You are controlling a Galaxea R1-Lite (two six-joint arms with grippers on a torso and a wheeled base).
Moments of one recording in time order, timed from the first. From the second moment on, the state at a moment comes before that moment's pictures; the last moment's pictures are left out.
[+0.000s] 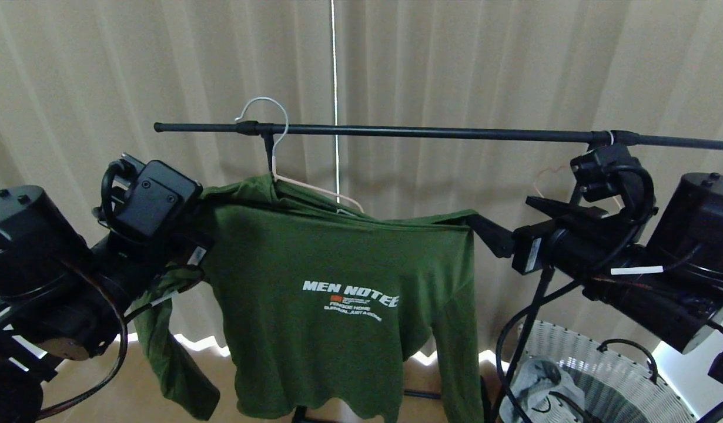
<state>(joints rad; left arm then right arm) -0.33 1.56 -0.48 -1.17 0.25 0.74 0.52 1.57 -0.63 -0.88 -0.20 0.01</state>
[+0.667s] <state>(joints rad) -0.33 1.57 -0.51 -1.17 0.27 0.68 0.64 1.53 -0.59 -0.84 -0.01 0.00</state>
